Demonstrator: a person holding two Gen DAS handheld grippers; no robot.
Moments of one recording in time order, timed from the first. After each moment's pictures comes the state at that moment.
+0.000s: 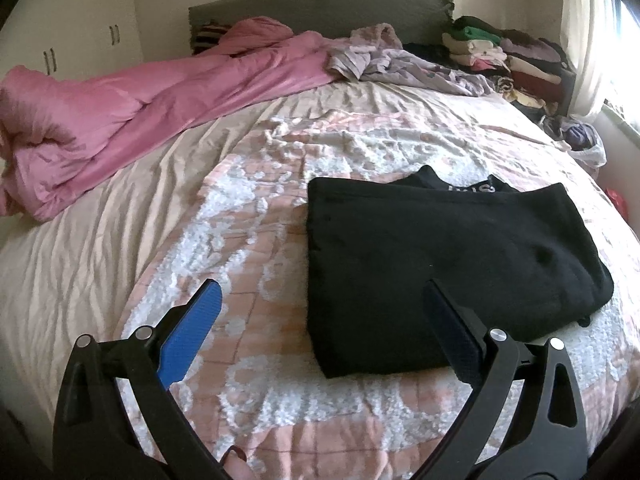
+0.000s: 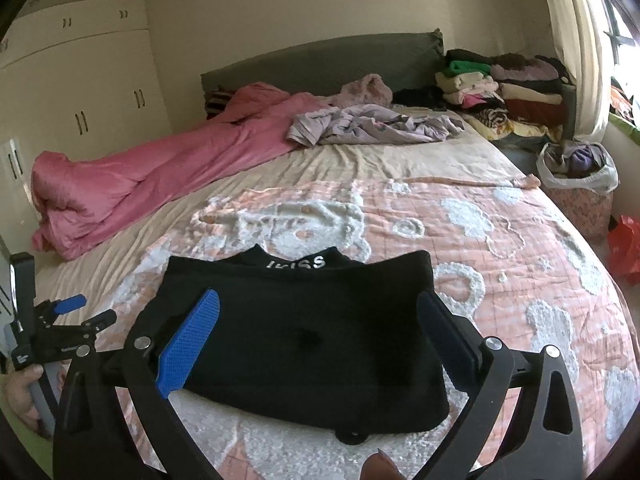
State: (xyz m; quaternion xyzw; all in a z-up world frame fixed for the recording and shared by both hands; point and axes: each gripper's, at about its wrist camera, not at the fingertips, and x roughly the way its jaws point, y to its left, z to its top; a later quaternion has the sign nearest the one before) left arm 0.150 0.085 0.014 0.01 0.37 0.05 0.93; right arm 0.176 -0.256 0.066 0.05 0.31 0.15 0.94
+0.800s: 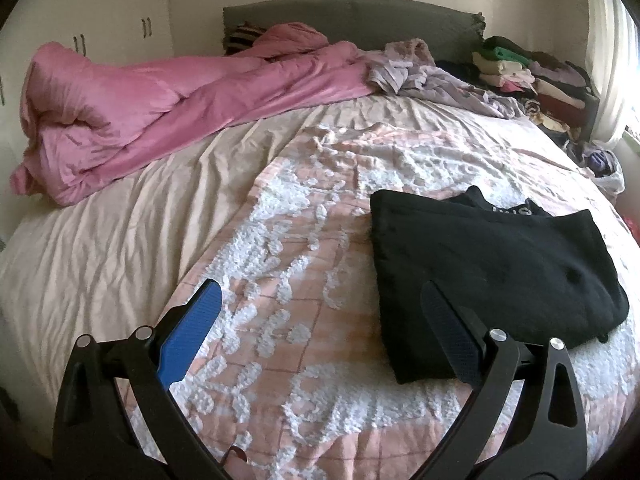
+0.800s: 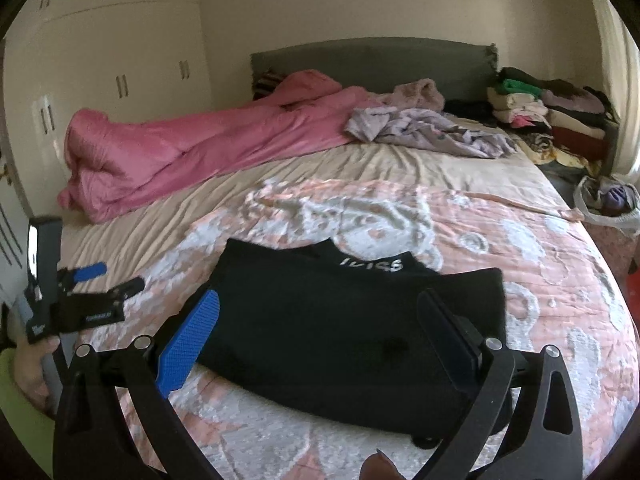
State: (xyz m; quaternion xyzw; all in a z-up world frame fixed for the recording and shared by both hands) left arm 0.144 0.139 0.015 -0.02 0.36 0.09 0.93; right arm 0.164 -0.165 0.074 -0.01 0.31 0.22 0.92
